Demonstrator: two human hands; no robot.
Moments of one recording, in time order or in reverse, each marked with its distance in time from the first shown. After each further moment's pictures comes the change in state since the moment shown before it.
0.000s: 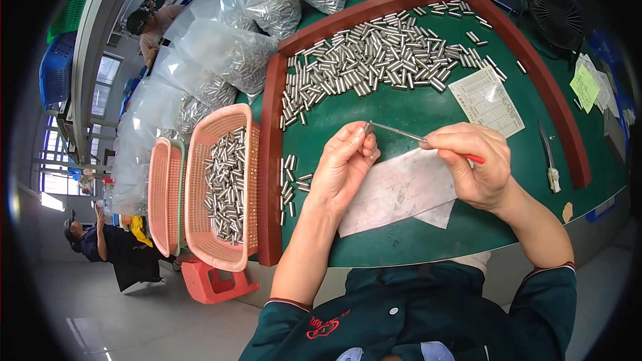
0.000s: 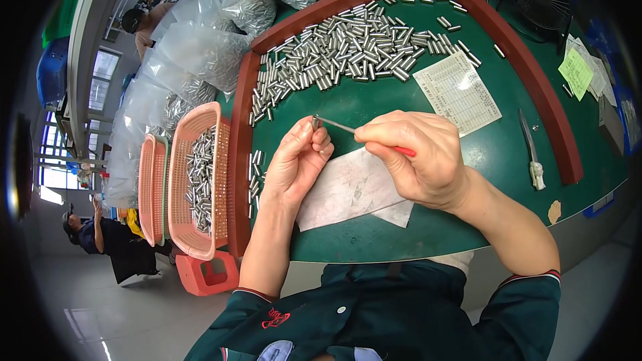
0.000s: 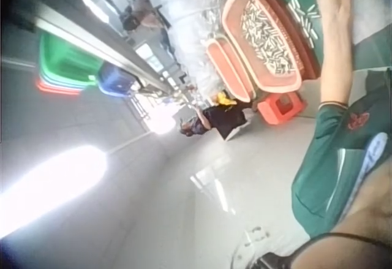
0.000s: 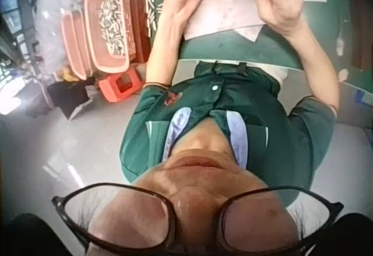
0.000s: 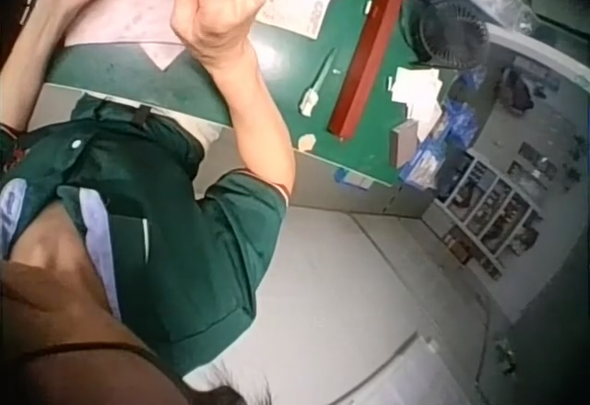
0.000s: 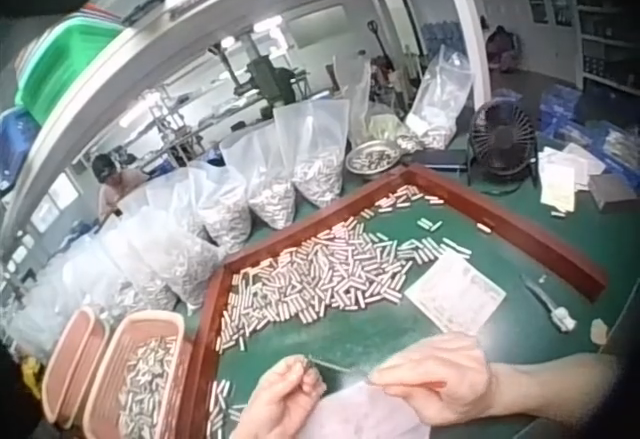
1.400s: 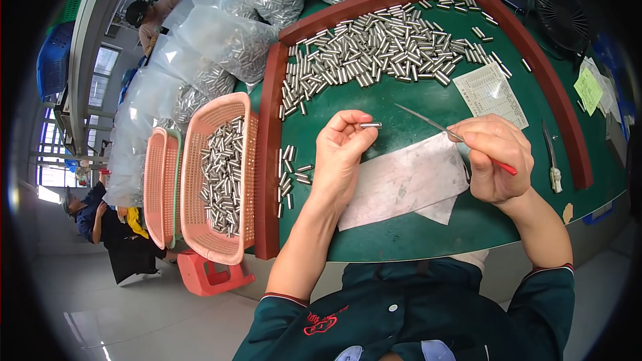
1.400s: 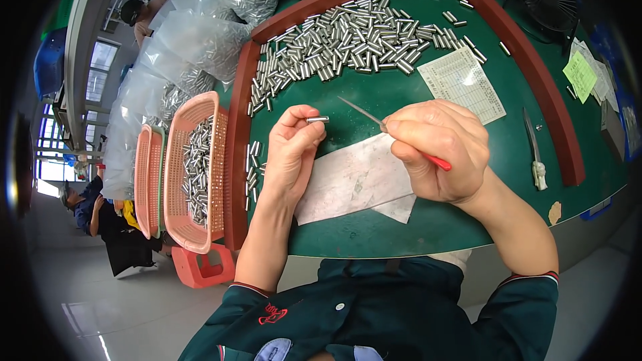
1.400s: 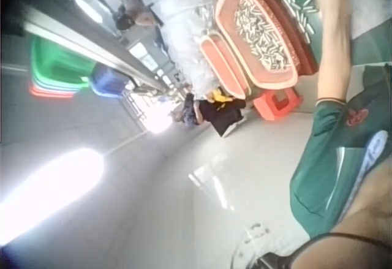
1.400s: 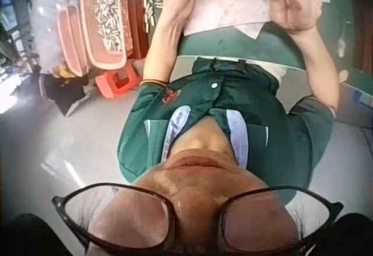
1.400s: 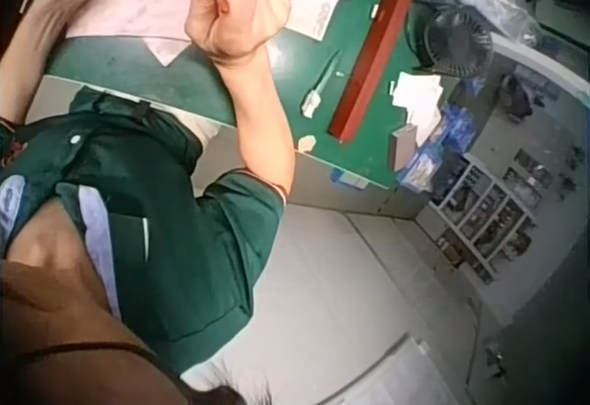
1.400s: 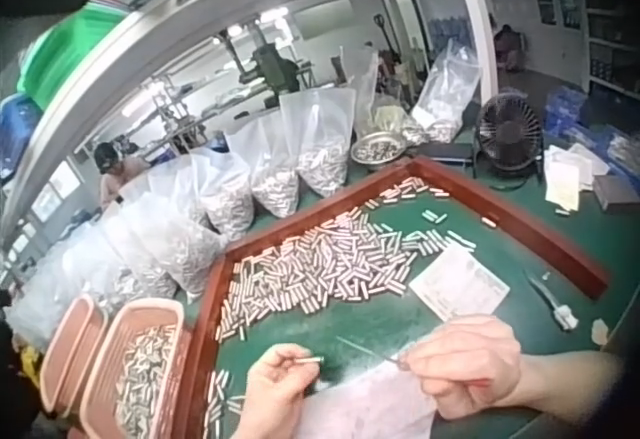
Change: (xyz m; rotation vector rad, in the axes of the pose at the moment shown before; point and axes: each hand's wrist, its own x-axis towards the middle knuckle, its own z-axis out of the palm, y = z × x) left_hand -0.006 0.000 0.008 0.359 0.151 0.207; right_hand 0.000 0.007 -0.007 -0.067 0.049 -0.240
